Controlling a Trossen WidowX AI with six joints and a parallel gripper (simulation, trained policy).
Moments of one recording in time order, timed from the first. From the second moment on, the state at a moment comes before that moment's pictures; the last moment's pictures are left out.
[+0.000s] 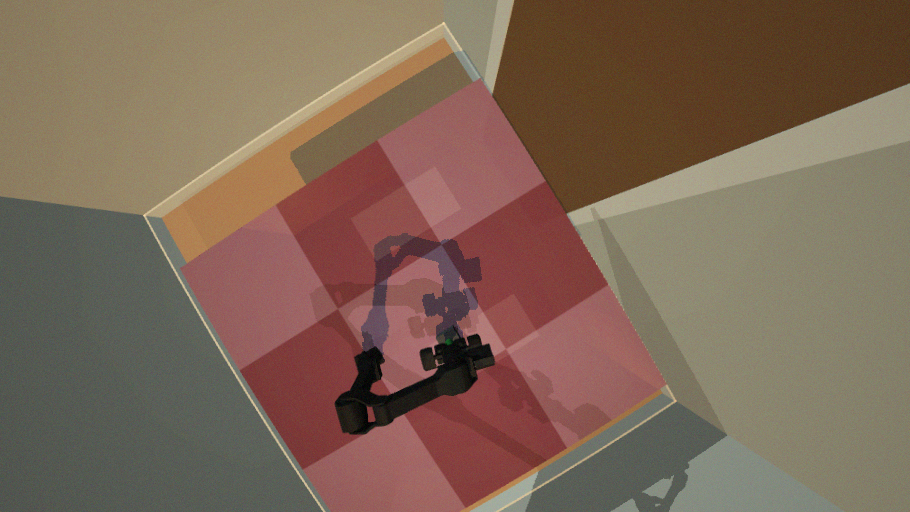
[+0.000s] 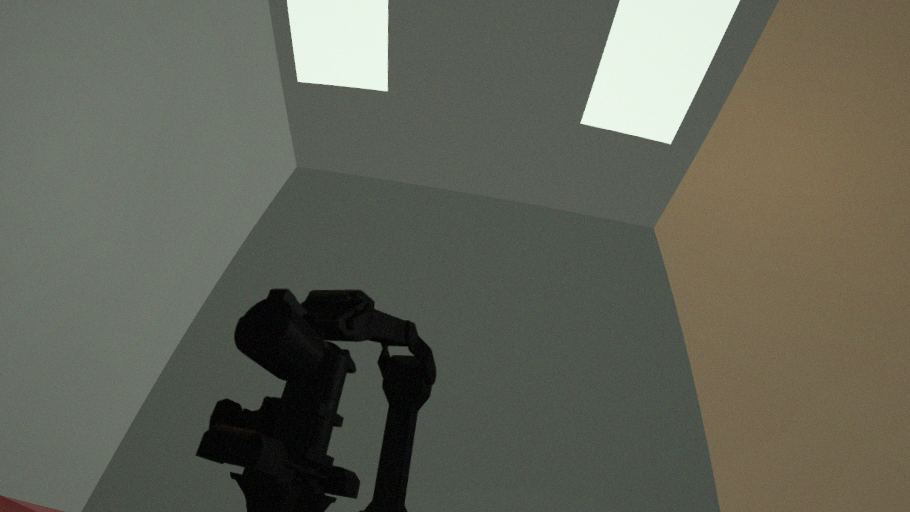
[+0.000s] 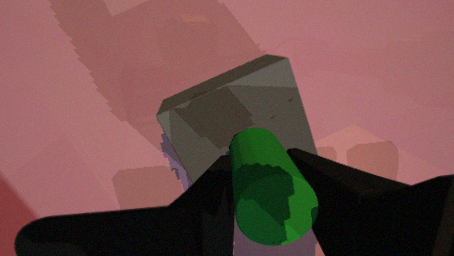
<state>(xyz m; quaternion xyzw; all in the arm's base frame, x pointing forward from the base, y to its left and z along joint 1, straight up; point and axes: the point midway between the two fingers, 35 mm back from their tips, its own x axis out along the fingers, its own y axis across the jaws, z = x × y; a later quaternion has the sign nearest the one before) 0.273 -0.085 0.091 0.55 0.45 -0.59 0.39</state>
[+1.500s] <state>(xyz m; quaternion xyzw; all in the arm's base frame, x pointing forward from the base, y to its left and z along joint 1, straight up) 0.255 -0.093 0.132 0.56 0.42 -0.58 0.43</state>
